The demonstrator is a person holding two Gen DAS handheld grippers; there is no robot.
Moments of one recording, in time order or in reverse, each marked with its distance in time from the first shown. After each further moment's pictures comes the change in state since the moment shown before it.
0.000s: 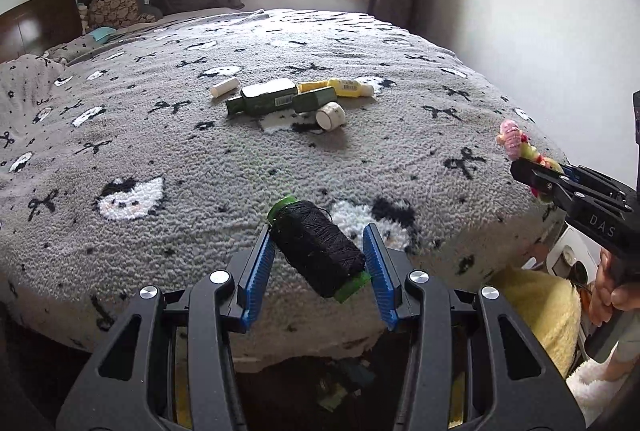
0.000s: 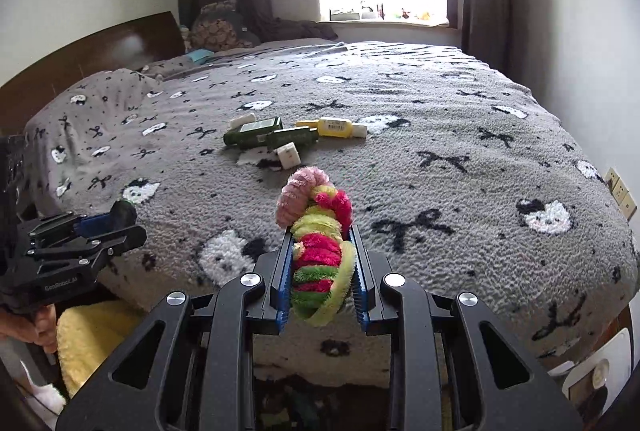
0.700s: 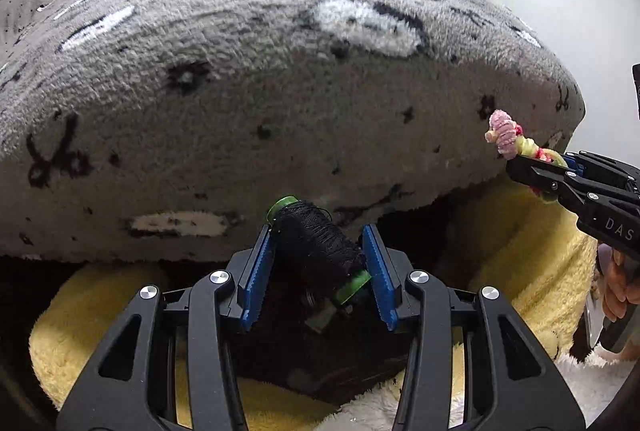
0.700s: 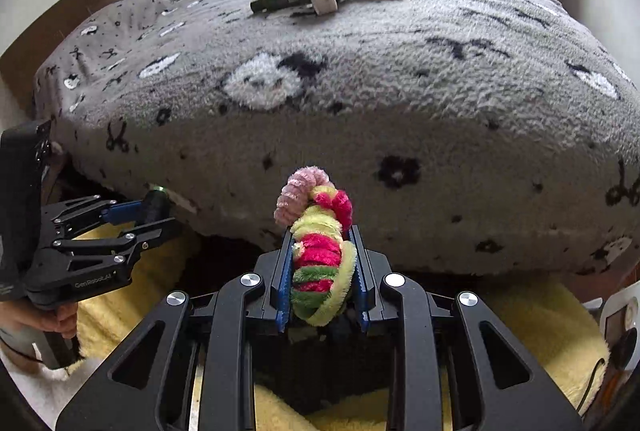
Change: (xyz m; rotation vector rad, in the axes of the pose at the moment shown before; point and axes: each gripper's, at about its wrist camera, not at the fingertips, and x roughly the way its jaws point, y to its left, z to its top) left arm 0.048 0.000 -0.123 -0.021 0.293 -0.046; right arm 0.029 0.027 -0.112 0.016 0.322 0.087
